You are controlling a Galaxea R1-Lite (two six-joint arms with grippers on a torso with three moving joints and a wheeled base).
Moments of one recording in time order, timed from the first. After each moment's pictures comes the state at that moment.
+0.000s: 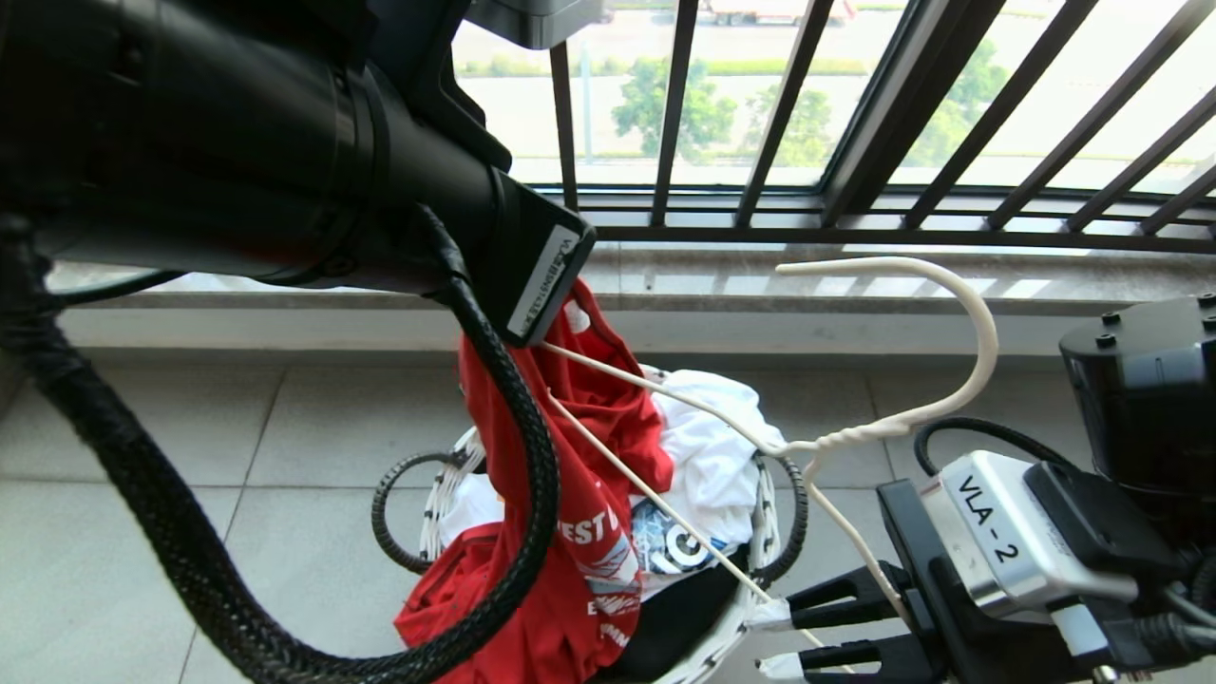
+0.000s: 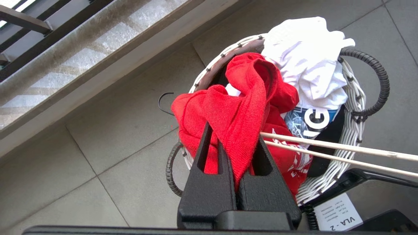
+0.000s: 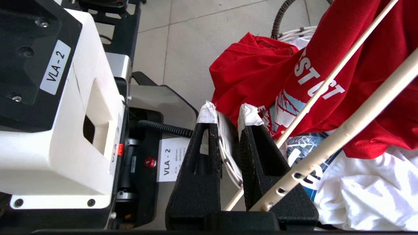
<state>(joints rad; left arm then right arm) -1.04 1.61 -1.89 0.74 0.67 0.06 0.70 1.37 -0.85 0.03 0.64 -0.66</state>
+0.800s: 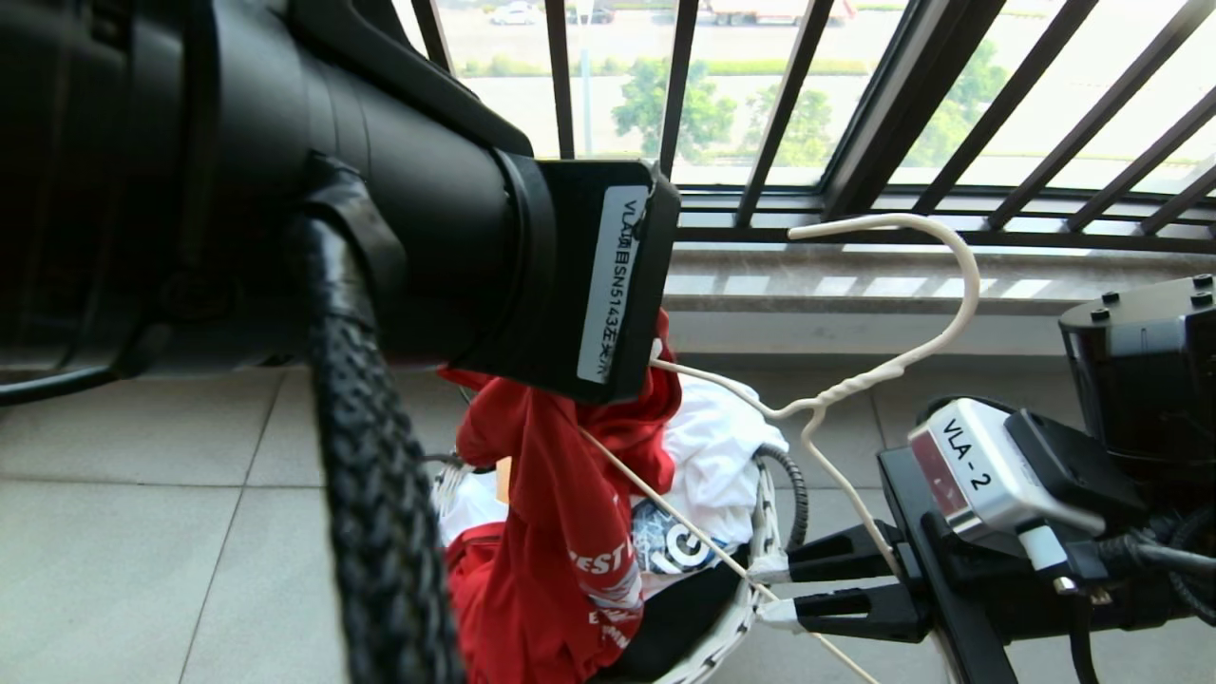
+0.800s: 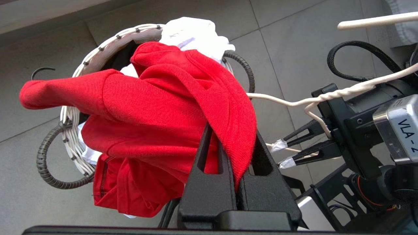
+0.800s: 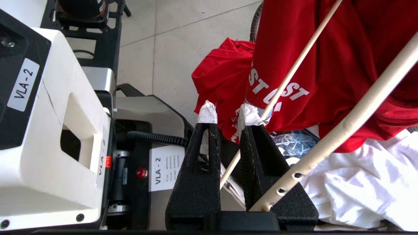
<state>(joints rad) -1.19 1.54 -1.83 0.72 0.49 -0.33 0.64 1.38 -0.86 -0.02 0.65 -0.61</state>
